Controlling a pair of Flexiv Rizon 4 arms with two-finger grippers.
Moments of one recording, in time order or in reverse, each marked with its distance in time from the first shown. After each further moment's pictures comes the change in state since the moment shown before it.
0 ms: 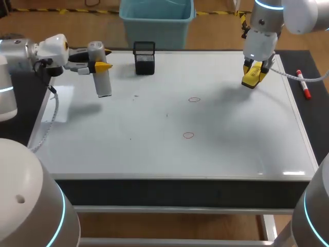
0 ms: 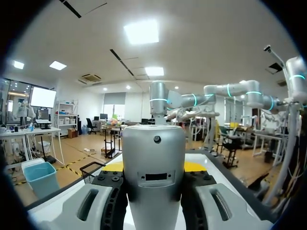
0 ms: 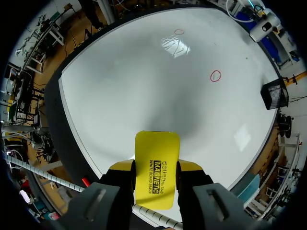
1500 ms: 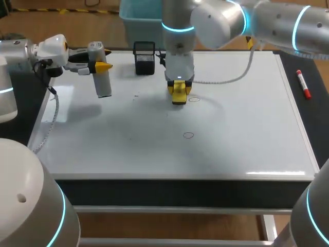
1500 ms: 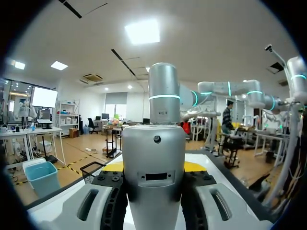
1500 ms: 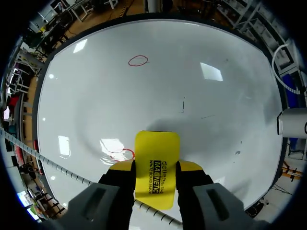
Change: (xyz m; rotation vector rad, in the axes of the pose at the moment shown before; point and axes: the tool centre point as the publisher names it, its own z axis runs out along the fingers) left arm 0.003 -0.001 0.001 -0.002 -0.014 0.000; right arm -0.178 0.187 0.052 0.012 0.054 -0.592
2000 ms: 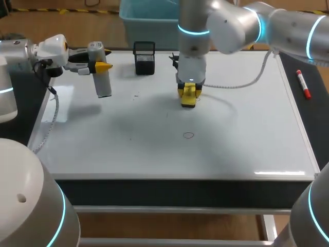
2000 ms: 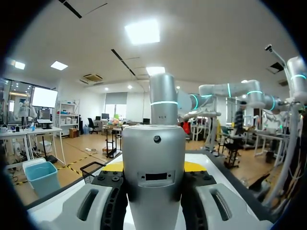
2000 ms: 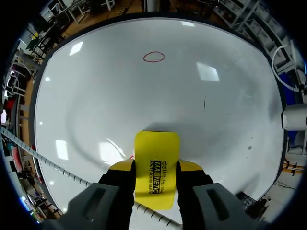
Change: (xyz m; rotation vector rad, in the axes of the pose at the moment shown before) left arm 0.000 0.000 0.000 0.000 0.000 0.000; right arm 0.035 0.001 0.012 -0.023 -0.030 0.030
